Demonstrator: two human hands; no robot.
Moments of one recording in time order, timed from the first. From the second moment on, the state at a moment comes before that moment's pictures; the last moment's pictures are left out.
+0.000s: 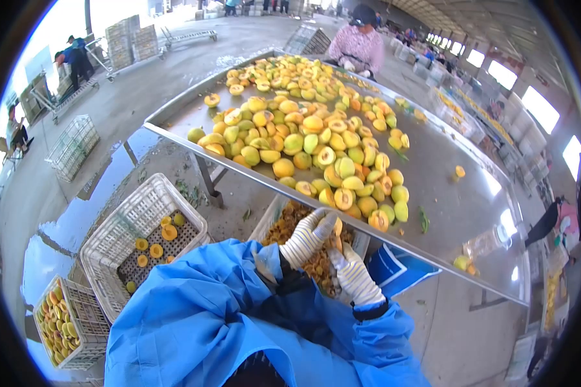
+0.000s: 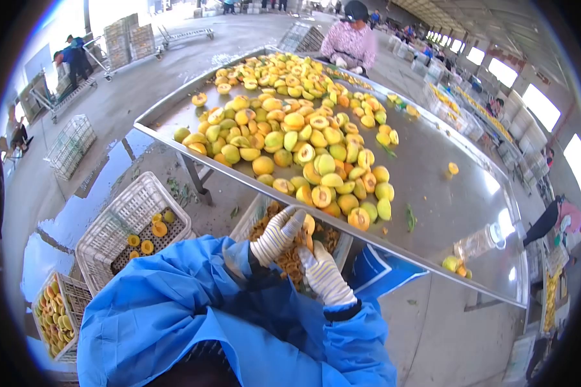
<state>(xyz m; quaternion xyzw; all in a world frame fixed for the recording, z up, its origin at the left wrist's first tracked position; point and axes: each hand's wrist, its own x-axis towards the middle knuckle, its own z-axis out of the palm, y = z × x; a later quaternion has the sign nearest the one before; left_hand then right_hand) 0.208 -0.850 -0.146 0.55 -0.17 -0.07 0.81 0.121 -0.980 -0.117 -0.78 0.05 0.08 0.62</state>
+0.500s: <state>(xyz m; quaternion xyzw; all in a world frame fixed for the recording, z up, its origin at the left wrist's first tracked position) 0.219 -0.833 -0.144 0.52 -0.18 -0.23 0.80 0.111 -0.980 -0.087 -0.73 0.11 0.21 0.65</state>
